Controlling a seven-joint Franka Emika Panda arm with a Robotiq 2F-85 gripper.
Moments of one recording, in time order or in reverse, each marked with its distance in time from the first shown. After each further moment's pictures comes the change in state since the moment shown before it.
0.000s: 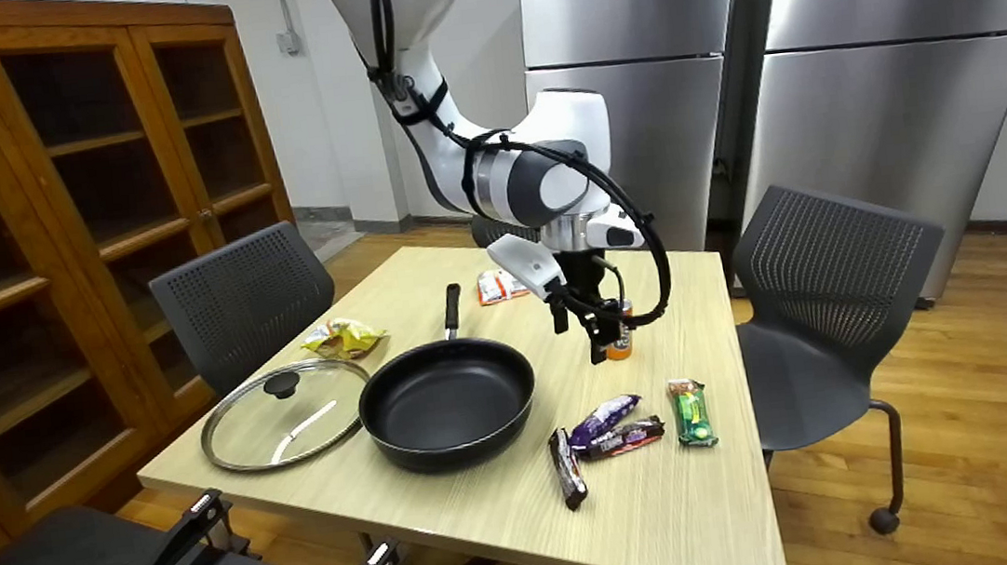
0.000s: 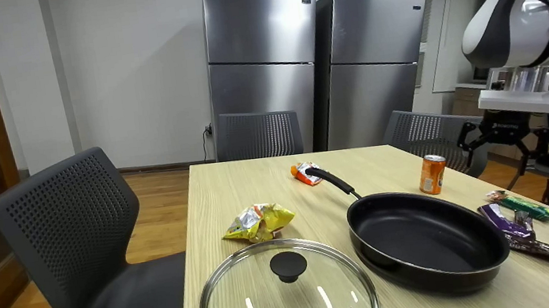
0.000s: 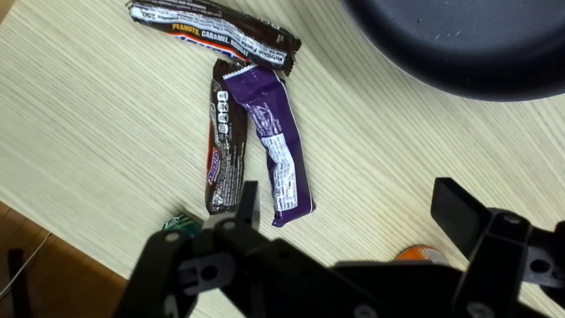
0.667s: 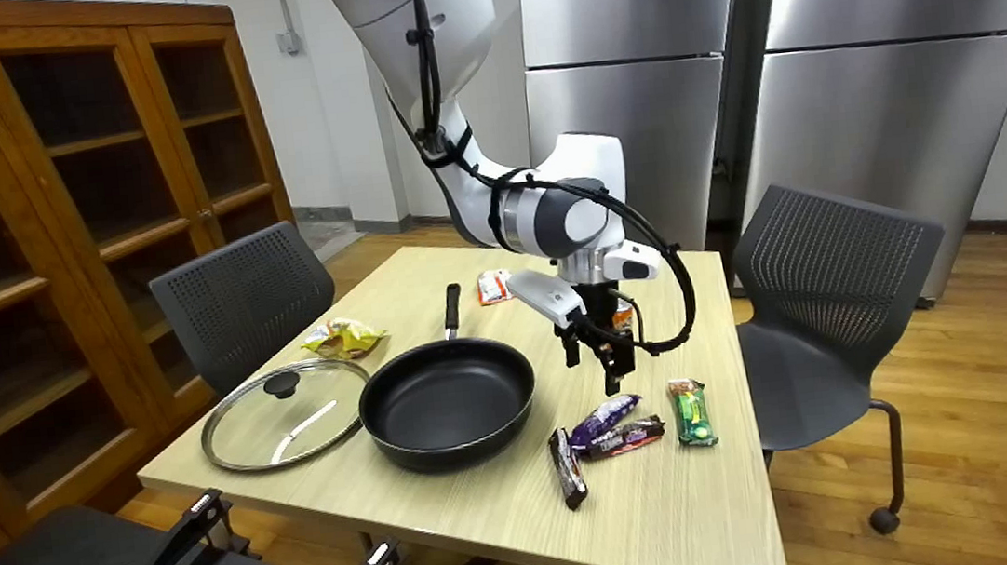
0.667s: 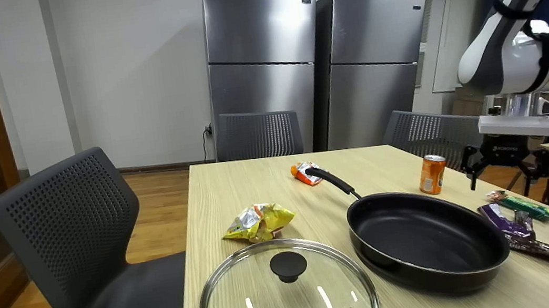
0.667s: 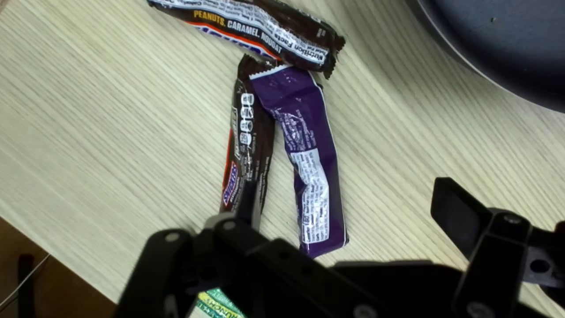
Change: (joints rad) arm -0.013 0.152 -0.015 0.140 -0.041 -0.073 -0.007
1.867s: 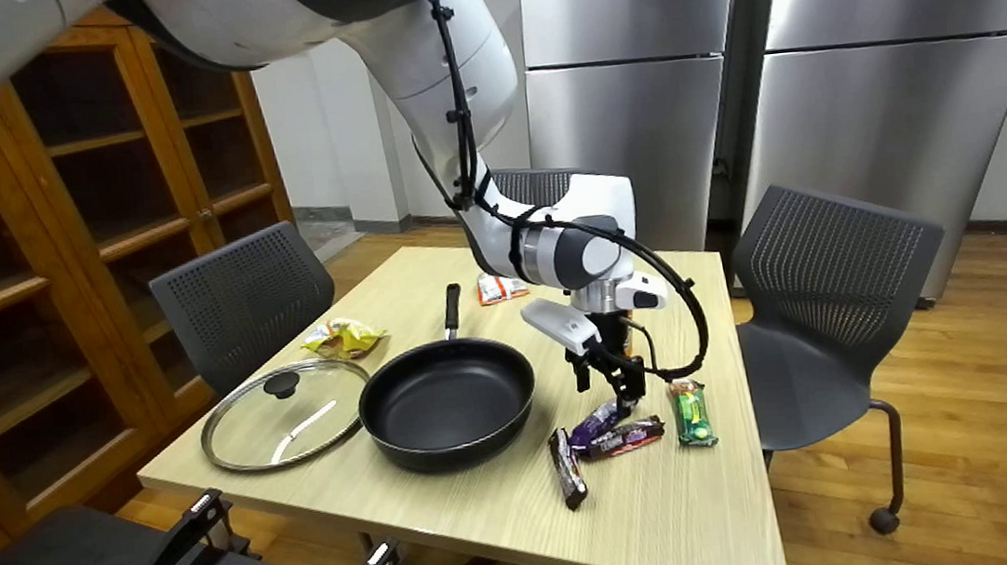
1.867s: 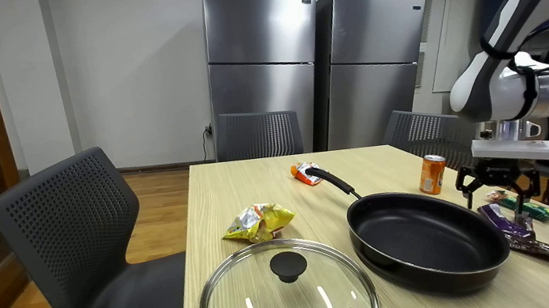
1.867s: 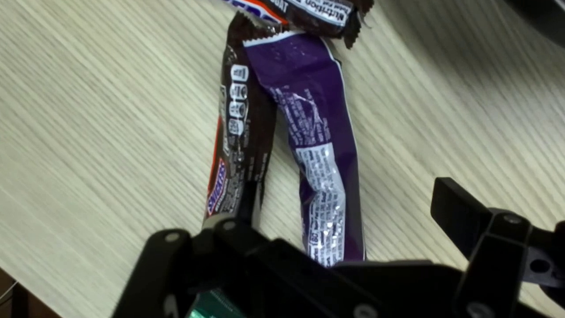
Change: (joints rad) arm -0.014 0.177 -0.005 0.187 -0.011 -0.046 0.000
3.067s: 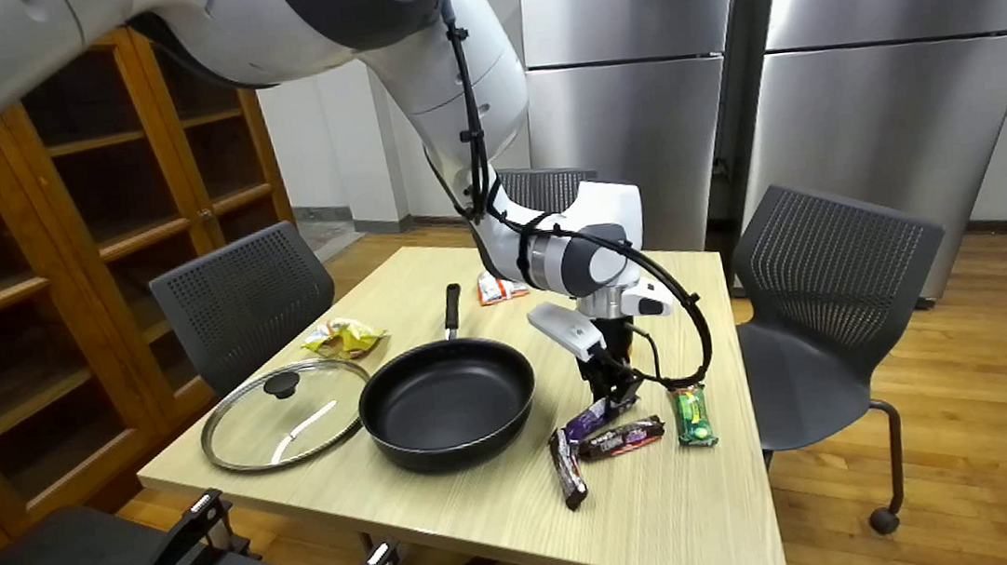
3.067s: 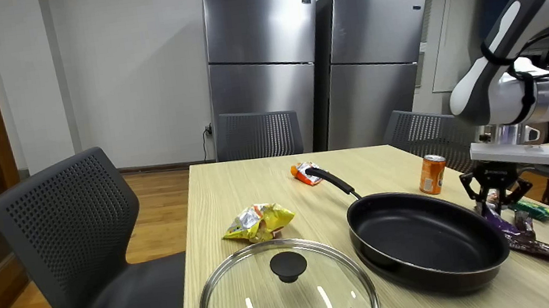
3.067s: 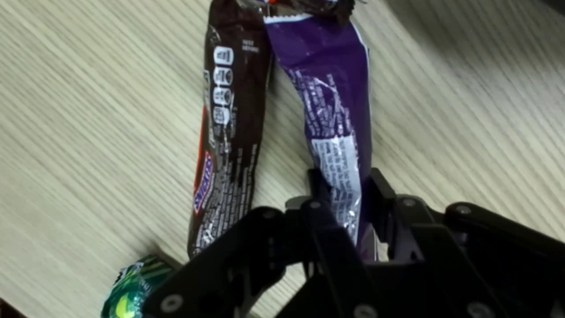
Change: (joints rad) arm -0.032 0.040 0.025 0.055 0.007 -0.004 0.000
